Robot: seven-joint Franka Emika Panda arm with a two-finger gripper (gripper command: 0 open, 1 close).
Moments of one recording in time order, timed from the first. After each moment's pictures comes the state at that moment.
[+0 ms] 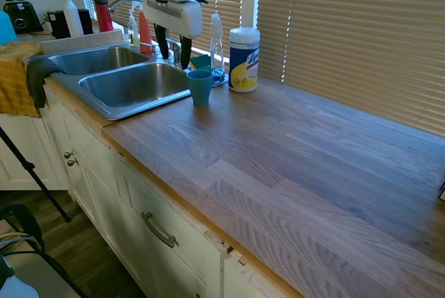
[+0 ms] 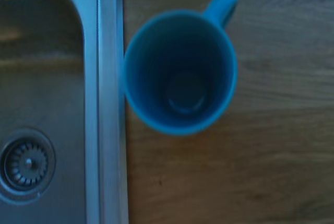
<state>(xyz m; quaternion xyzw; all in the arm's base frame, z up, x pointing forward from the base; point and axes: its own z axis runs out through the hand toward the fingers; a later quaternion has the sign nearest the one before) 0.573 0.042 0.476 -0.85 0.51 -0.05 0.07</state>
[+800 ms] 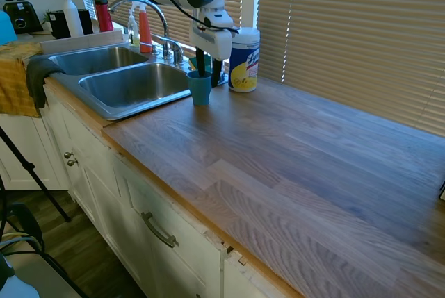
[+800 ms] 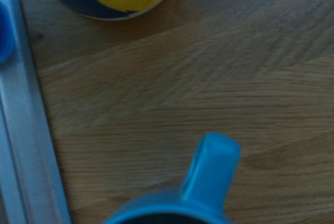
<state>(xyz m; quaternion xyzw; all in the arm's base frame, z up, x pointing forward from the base) 0.680 0.018 0.385 -0.80 0.60 0.00 0.02</state>
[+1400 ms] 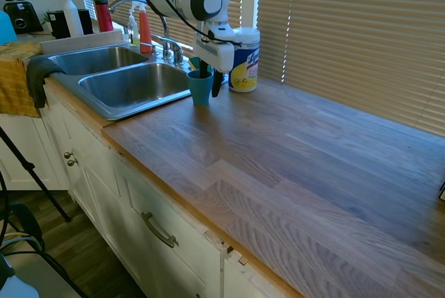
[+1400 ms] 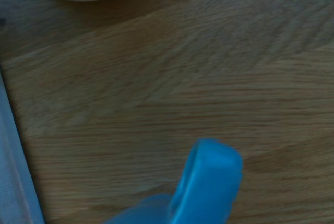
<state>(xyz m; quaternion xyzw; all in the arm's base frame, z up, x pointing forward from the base) 0.683 0.016 0.364 -0.80 0.60 0.01 0.02</state>
